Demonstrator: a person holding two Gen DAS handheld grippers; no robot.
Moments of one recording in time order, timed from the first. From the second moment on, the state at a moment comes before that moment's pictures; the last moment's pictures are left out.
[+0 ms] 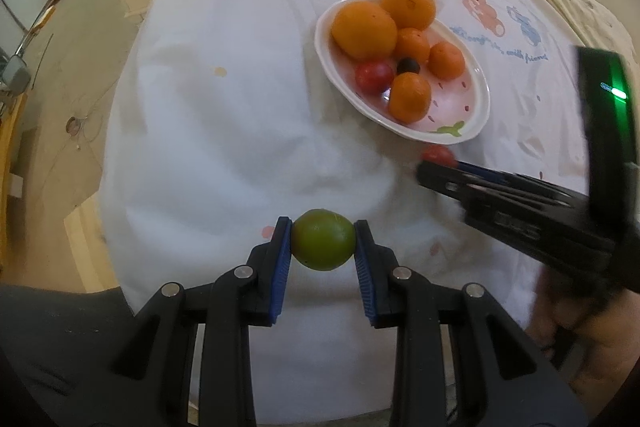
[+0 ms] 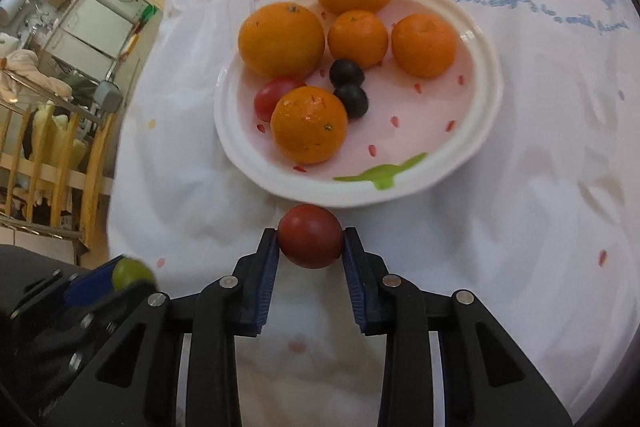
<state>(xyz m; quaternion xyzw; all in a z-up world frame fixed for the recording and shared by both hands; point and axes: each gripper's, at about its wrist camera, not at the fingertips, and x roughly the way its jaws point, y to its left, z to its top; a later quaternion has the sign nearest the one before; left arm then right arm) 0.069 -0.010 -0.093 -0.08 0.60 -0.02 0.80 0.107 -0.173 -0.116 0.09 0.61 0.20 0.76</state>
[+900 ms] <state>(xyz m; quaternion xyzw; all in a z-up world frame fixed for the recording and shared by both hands) 0.152 -0.006 -0.033 -0.04 0.56 -0.02 0.83 0.135 -0.239 -0.015 0.12 0.52 0.21 0.82</state>
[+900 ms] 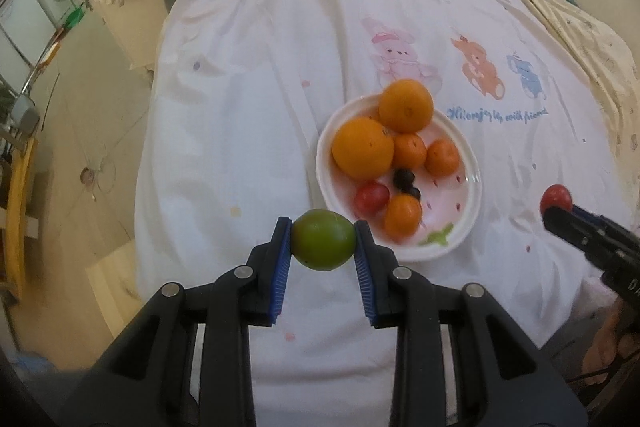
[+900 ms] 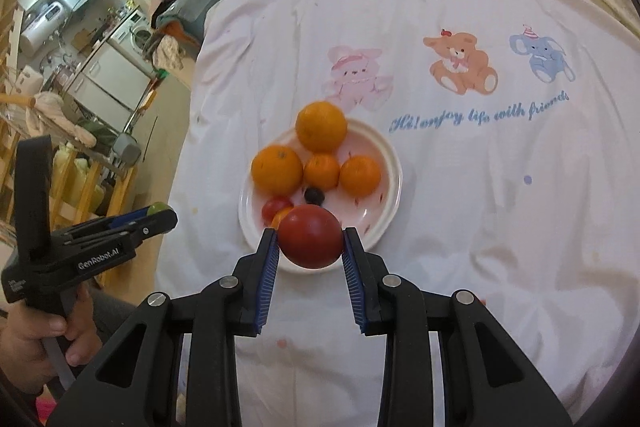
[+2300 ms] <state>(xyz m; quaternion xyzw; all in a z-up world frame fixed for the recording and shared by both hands) 0.206 -0.034 -0.107 -0.03 0.61 -0.04 0.79 0.199 -0.218 -0.113 0.12 0.60 0.19 0.76</state>
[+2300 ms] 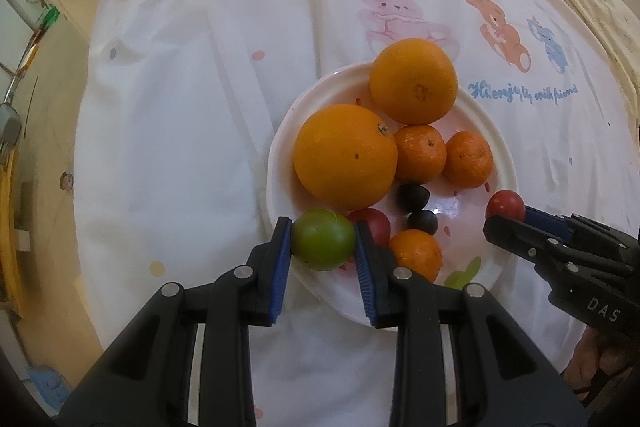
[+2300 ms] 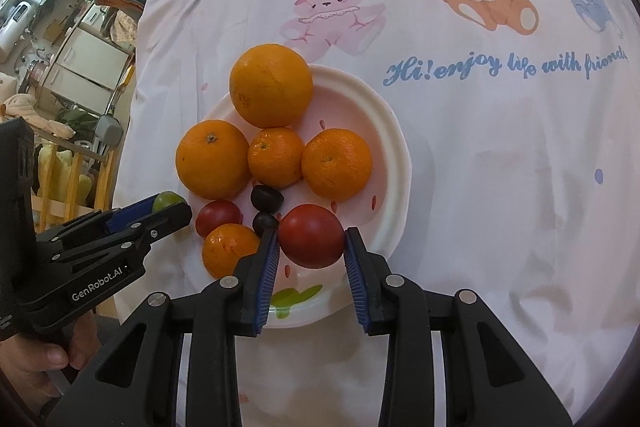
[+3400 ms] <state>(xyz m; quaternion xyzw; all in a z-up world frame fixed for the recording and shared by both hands) 0.154 -0.015 -0.020 -0.01 0.48 -0.01 0.88 0.154 -0.259 -0.025 0.18 0.46 0.17 0.85</state>
